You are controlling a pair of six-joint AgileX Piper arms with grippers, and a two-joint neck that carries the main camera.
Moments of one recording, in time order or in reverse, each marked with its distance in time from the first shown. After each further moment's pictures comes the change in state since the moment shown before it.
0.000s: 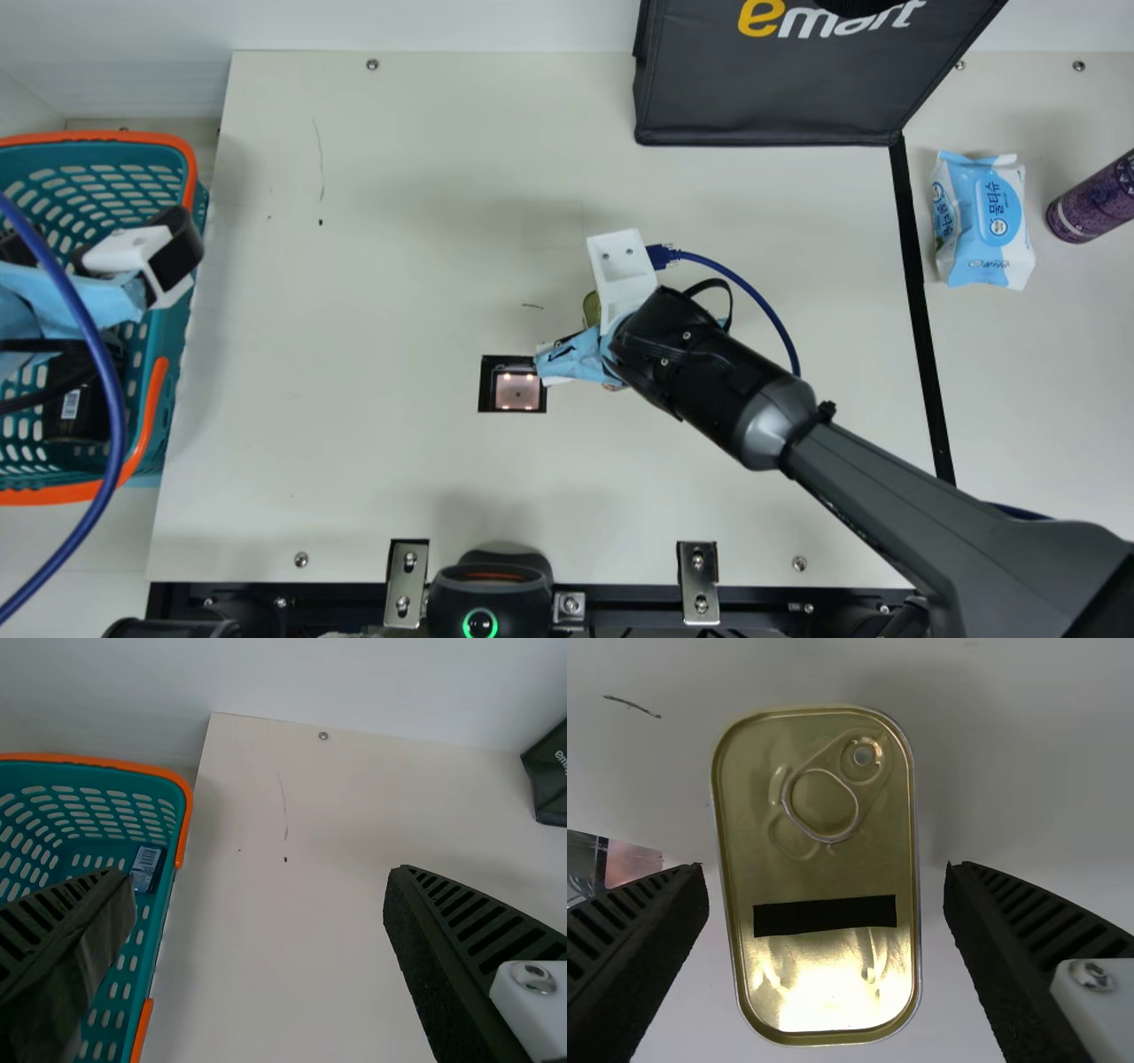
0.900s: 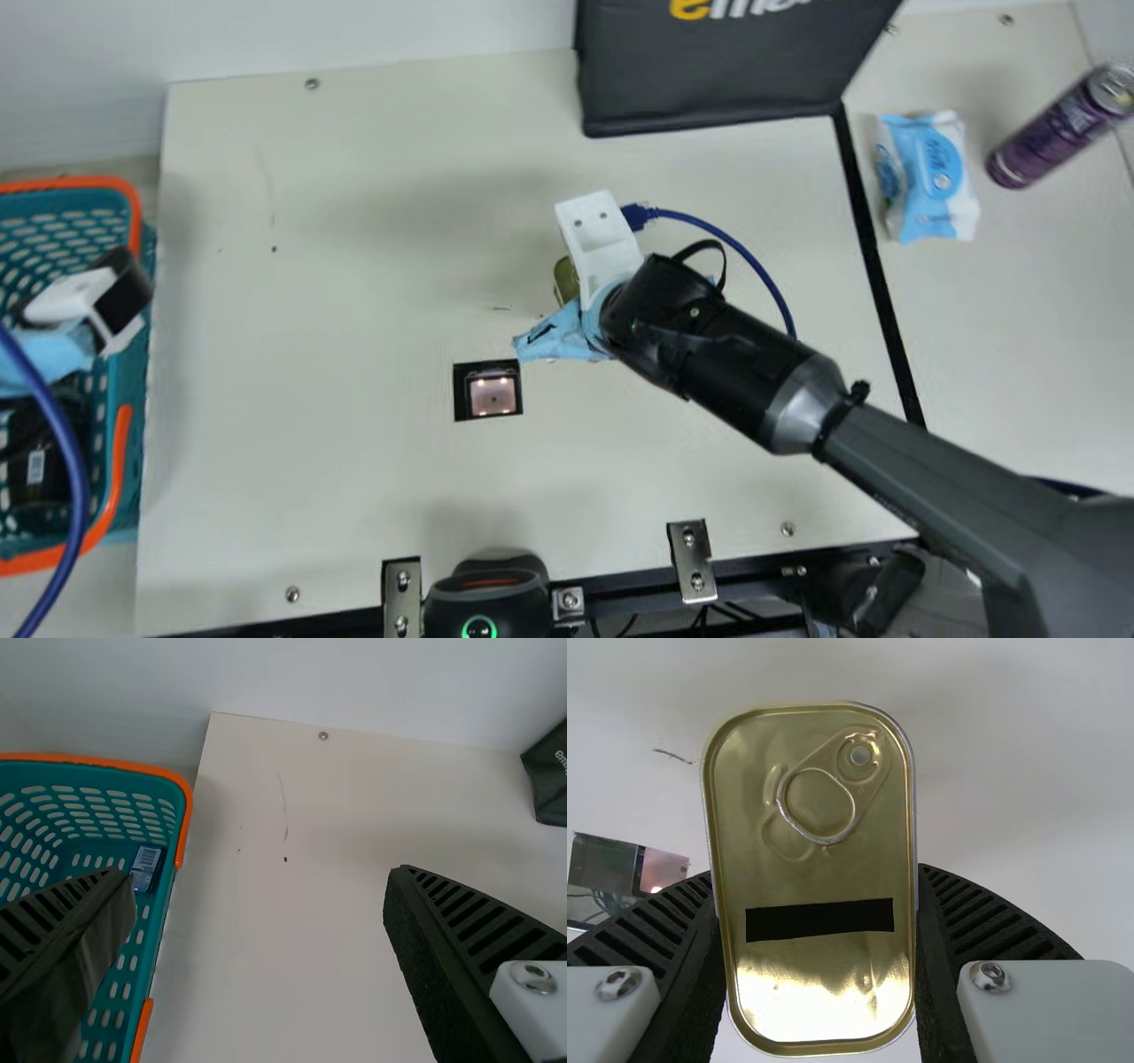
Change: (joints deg) left arm 0.0 0.0 0.0 0.0 0.0 0.0; right arm -4.1 -8.7 -2.0 1.4 5.1 -4.8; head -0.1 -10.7
